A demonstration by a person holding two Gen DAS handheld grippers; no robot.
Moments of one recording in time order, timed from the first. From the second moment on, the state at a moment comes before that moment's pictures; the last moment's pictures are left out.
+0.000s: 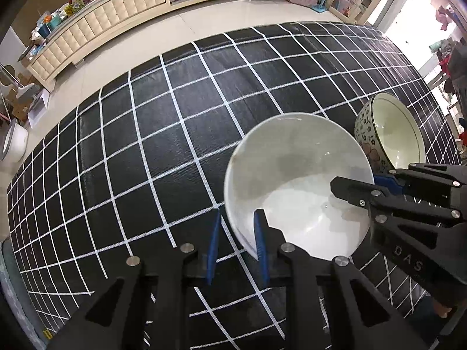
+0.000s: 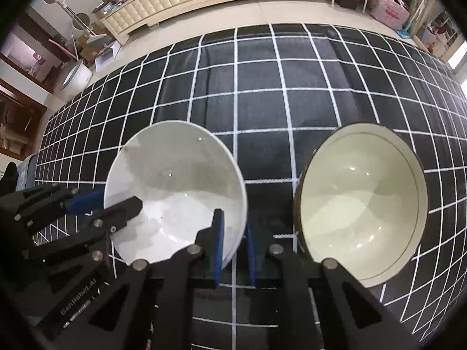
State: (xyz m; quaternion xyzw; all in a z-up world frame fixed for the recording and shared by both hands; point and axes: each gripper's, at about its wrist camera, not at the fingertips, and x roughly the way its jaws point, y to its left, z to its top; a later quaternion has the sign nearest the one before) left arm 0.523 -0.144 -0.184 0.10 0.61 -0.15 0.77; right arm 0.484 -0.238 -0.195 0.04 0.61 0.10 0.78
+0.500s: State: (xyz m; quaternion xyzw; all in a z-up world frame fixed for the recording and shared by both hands) left arm 0.507 -0.152 -0.181 0.12 0.60 -0.16 0.78; right arm 0.466 -0.239 -0.181 0.04 0.60 0.09 0.79
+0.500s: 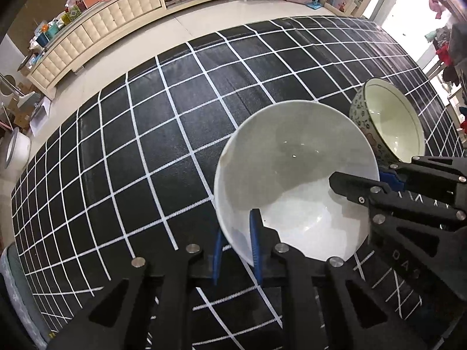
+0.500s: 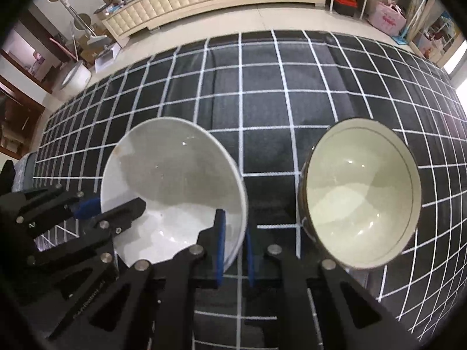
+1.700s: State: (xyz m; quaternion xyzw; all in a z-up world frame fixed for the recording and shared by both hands) left arm 0.314 -0.096 -0.124 0.09 0.57 -0.13 0.81; right arm 0.313 -0.191 -0.131 0.03 0.59 0.13 0.80
